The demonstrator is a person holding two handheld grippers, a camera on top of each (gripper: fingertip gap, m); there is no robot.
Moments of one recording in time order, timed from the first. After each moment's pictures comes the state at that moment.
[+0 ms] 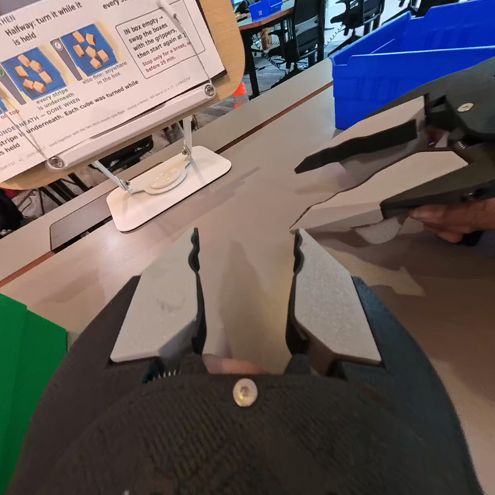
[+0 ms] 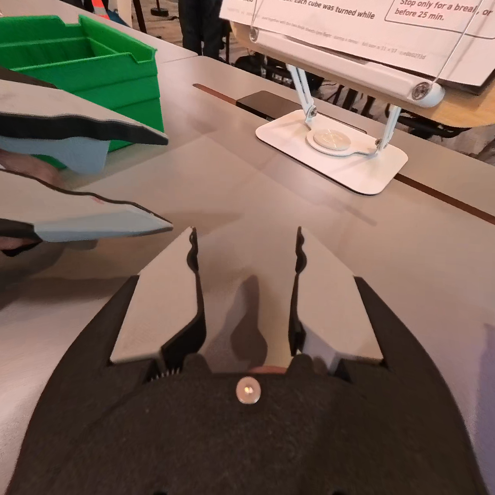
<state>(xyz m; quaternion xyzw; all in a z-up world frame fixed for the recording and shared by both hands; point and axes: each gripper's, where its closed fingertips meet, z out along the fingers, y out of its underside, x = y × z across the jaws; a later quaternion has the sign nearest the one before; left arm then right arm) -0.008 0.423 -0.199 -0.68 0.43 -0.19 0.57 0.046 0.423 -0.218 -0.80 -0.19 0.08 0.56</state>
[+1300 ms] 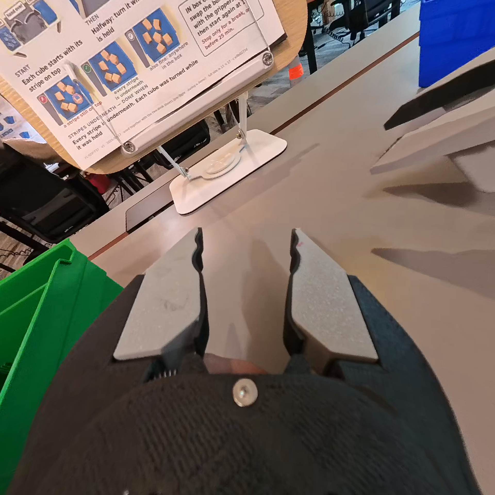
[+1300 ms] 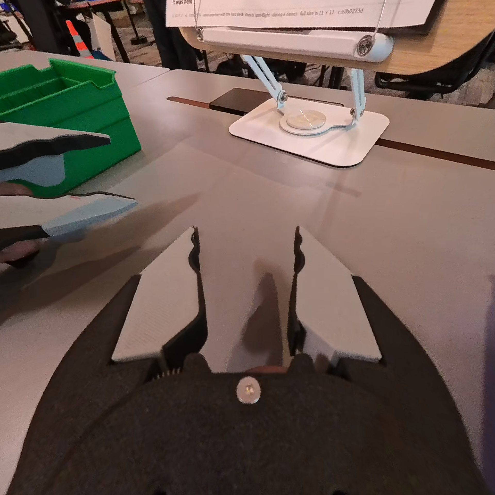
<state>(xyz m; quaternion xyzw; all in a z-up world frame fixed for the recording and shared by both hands) -0.044 0.454 -0.208 -0.68 0.41 -0.07 0.61 0.075 0.427 -0.223 -0.82 -0.10 0.12 0.55</state>
